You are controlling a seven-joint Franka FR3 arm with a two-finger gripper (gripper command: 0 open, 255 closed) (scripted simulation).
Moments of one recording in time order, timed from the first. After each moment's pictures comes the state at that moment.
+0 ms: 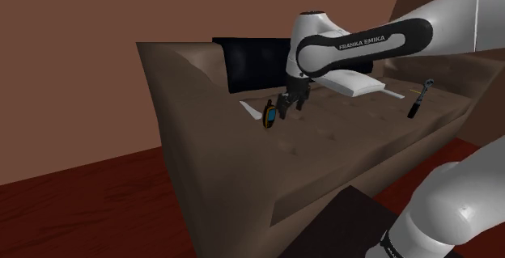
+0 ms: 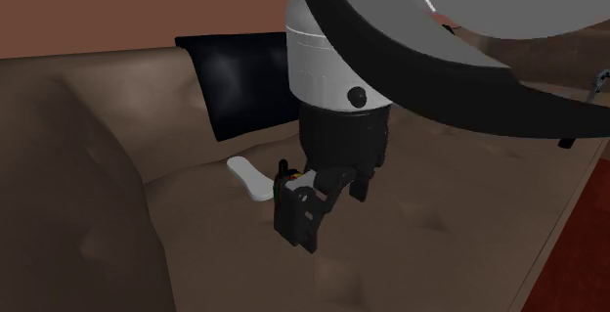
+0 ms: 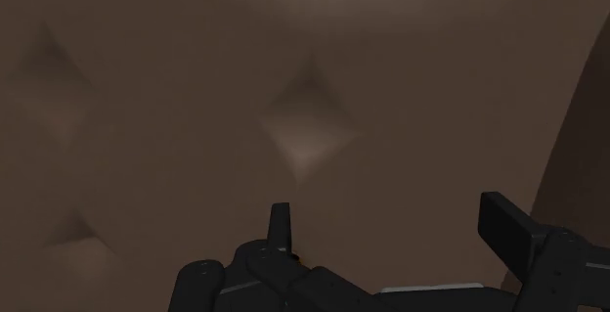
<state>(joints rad) -0.11 -0.35 0.15 -2.29 -0.08 2.03 0.09</state>
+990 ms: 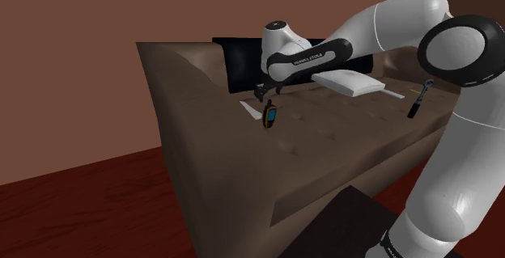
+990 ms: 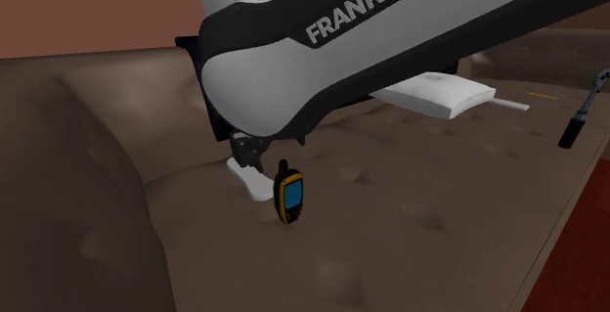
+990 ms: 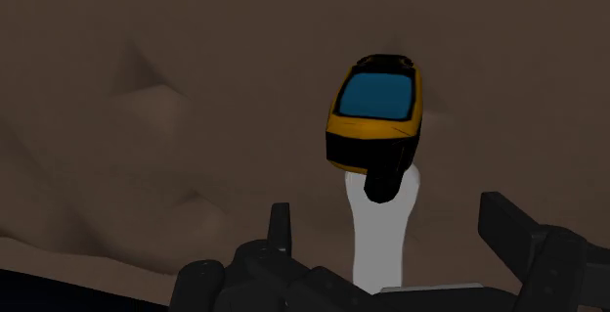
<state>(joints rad) -0.18 0.12 0.16 -1.89 -0.45 2.22 0.38</state>
